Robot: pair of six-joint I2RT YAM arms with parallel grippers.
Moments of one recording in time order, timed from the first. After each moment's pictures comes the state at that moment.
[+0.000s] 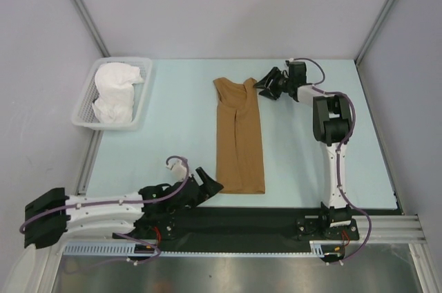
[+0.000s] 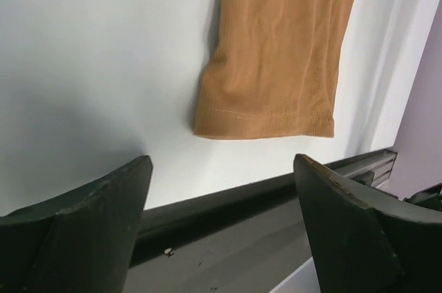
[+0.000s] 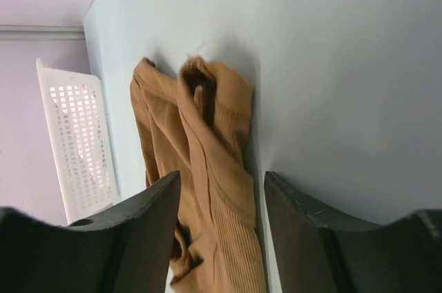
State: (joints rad) left arm -1.22 0.94 0.22 -0.04 -0.39 -1.50; right arm 0.13 2.46 1.81 0.06 -0.62 0.85
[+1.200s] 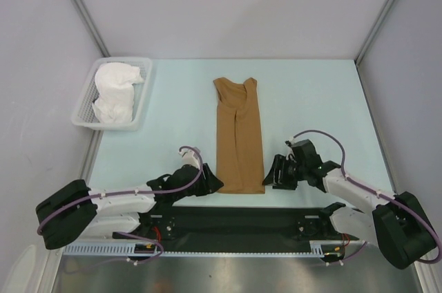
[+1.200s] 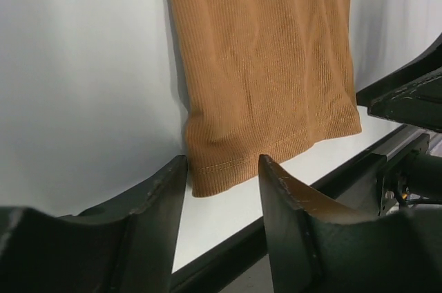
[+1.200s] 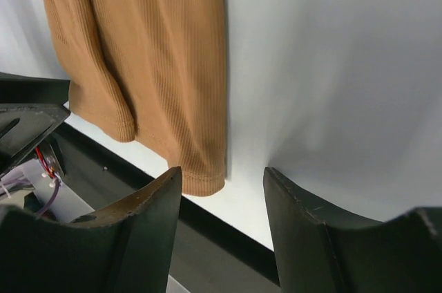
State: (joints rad) left arm -1.00 1.10 0.21 0.24 -0.14 -1.05; right arm 0.47 1.08 0.37 -0.25 -0.42 0.70
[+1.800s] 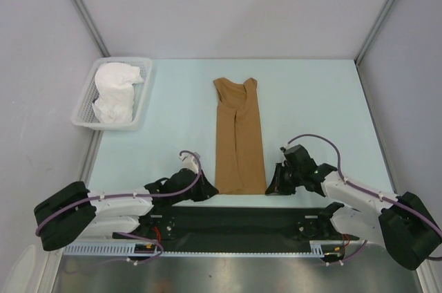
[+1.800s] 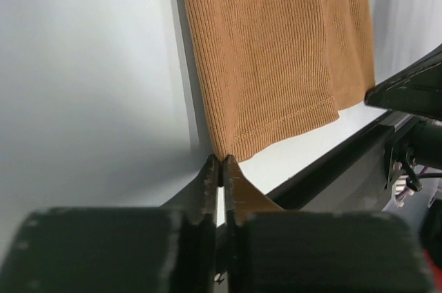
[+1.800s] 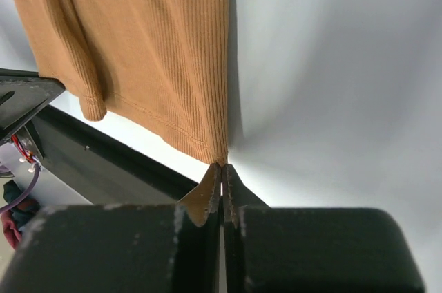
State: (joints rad) left arm -1.01 1.09 0.15 0.27 -0.07 -1.06; right arm 0.62 1.06 0.37 -0.31 -0.34 0.78
